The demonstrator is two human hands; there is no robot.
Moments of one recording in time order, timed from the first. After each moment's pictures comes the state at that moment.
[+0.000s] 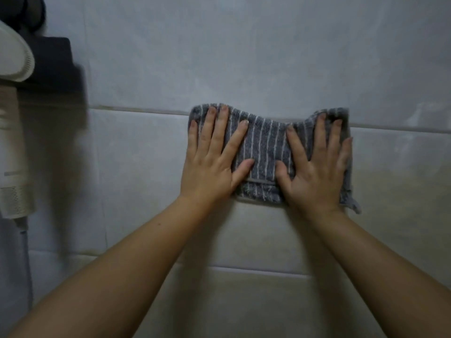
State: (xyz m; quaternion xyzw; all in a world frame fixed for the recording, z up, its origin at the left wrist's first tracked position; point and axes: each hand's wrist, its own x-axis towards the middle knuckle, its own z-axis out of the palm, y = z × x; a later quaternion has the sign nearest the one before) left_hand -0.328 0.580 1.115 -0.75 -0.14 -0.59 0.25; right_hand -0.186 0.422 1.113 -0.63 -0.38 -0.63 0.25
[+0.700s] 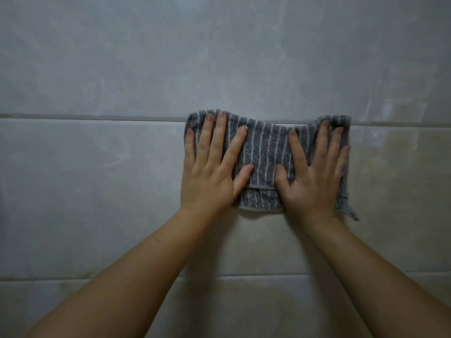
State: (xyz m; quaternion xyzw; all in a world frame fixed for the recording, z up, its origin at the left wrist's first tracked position) left_hand -0.238 0.484 1.111 -0.74 -0.12 -0.60 0.26; right_hand -0.108 0.332 1.102 -0.66 -0.32 -0.61 0.29
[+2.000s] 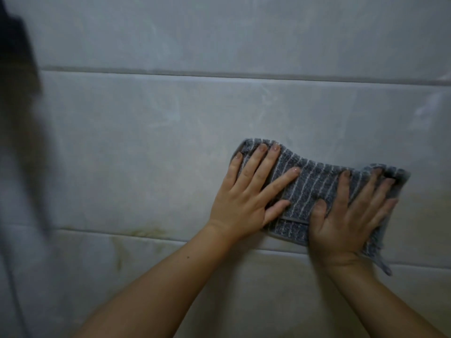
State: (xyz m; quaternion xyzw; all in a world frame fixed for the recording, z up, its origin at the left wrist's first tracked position) left_hand -0.266 0.503 1.019 -0.77 -0.05 -0.55 0.30; right_hand -0.139 0.359 0.983 -0.70 -0.27 -0.58 0.32
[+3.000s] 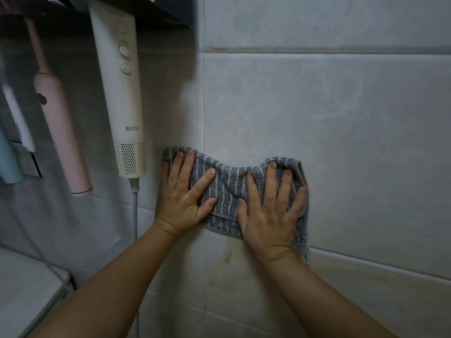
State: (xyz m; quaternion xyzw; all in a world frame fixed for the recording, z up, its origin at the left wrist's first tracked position) left_hand -0.501 0.763 0.952 -0.77 -0.15 -0.56 0.27; right_hand -0.361 0.614 0.947 -0.65 -0.42 -0.57 0.27
